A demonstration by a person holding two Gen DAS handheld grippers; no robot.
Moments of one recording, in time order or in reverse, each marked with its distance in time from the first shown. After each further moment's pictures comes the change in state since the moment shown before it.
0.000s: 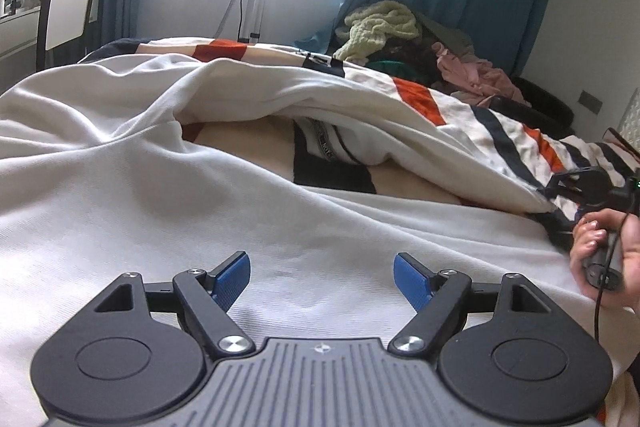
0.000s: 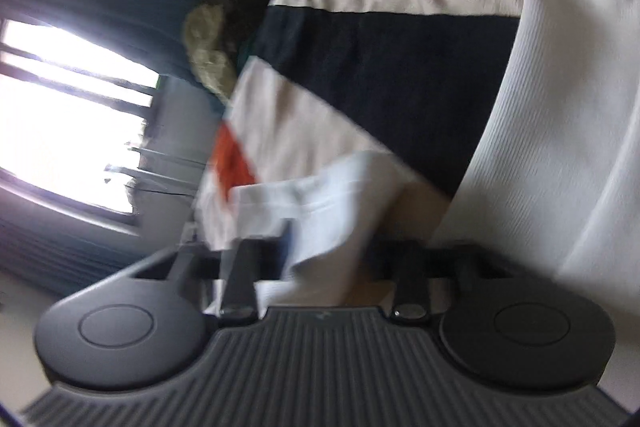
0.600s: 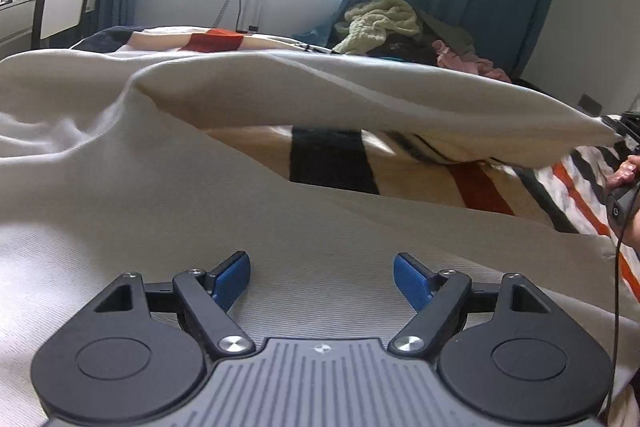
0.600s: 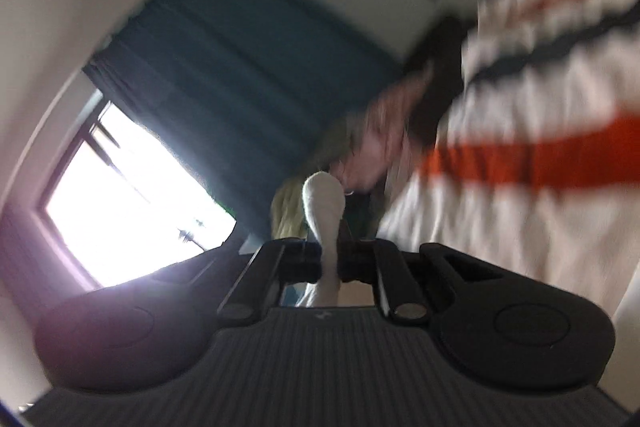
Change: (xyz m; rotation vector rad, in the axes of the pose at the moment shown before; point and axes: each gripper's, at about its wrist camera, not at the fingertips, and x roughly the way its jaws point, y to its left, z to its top) left arm 0.025 0.003 0.004 -0.024 0.005 -0.040; right arm -0.076 0.051 0.050 -0.225 -0.668 0.213
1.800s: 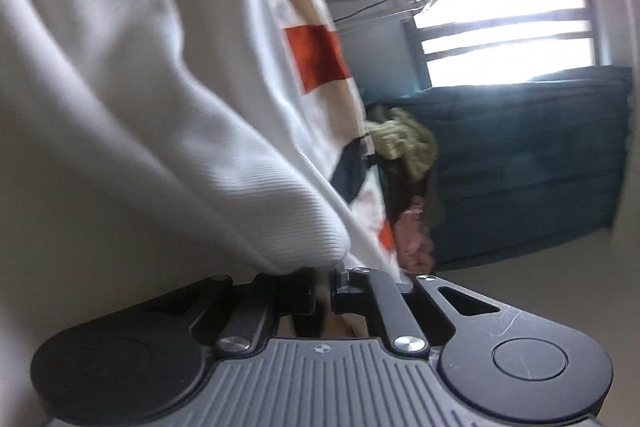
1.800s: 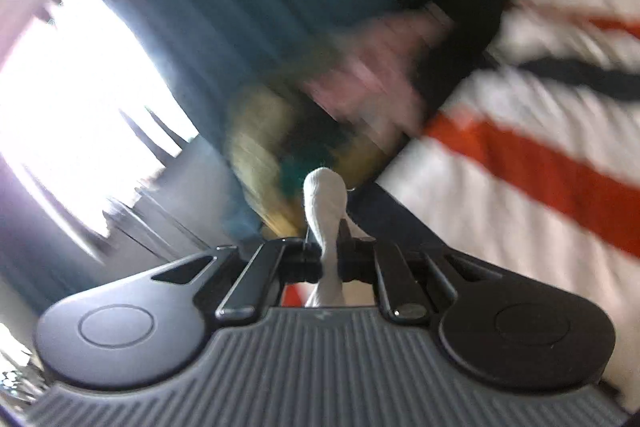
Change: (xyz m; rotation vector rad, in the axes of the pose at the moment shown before) left arm 0.073 0.161 0.049 -0.960 -0.103 -0.396; right arm 0.111 0.135 0.026 -0.204 0.276 0.014
